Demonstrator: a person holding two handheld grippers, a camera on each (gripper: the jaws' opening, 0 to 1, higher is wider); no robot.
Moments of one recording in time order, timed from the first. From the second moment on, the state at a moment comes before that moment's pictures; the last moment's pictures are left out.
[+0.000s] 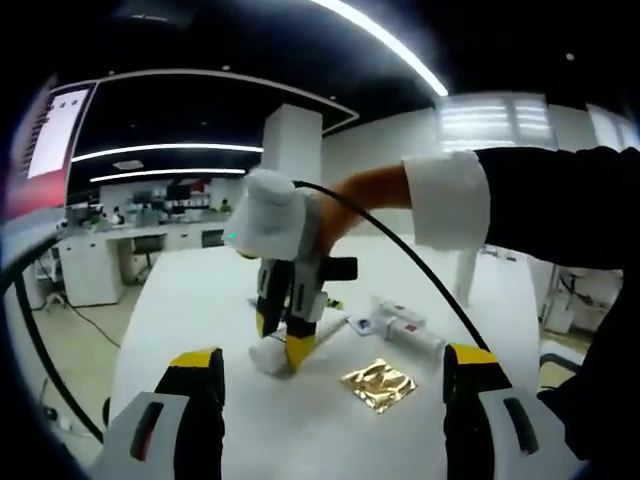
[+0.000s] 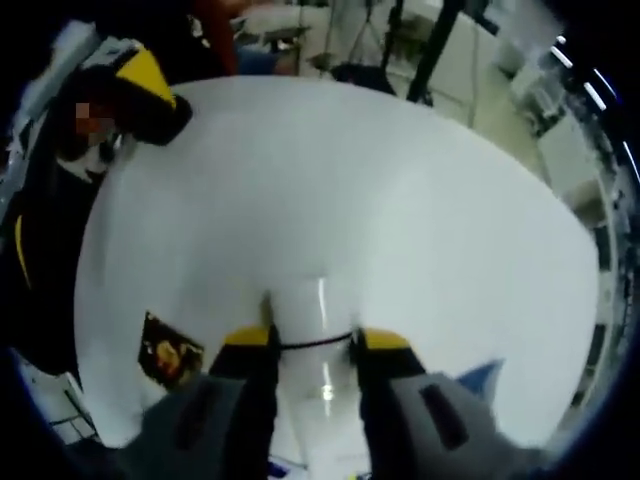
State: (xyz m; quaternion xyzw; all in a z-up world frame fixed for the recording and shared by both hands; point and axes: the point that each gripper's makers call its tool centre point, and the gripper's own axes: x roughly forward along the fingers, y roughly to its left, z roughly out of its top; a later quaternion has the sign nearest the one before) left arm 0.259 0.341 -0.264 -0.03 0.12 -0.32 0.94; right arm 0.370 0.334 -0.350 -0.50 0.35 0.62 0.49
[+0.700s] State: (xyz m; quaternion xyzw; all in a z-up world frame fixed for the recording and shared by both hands) left arm 0.267 0.339 -0.271 -0.05 0.12 -0.32 0.94; right arm 0.348 0.344 -0.297 -0.44 0.29 0.64 0.56
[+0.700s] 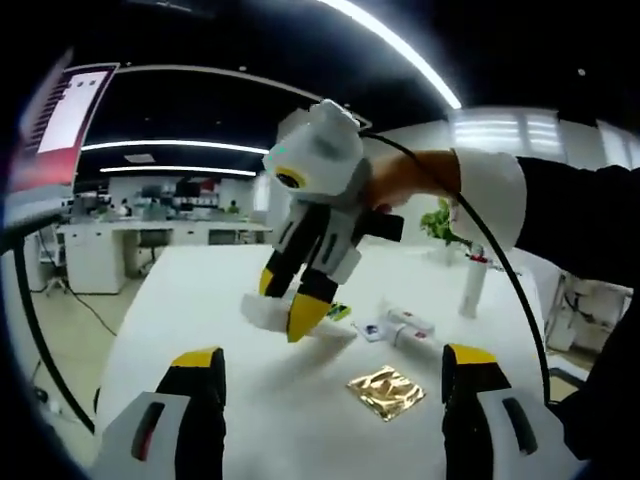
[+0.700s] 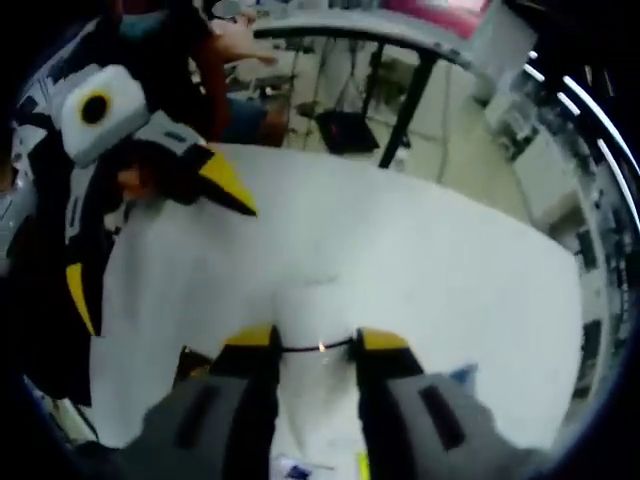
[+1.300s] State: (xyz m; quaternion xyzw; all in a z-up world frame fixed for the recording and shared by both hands) left arm 0.266 0.321 -0.272 -0.05 0.12 -0.33 0.93; right arm 0.341 0.320 -0.254 -0.37 0.26 0.62 0.64
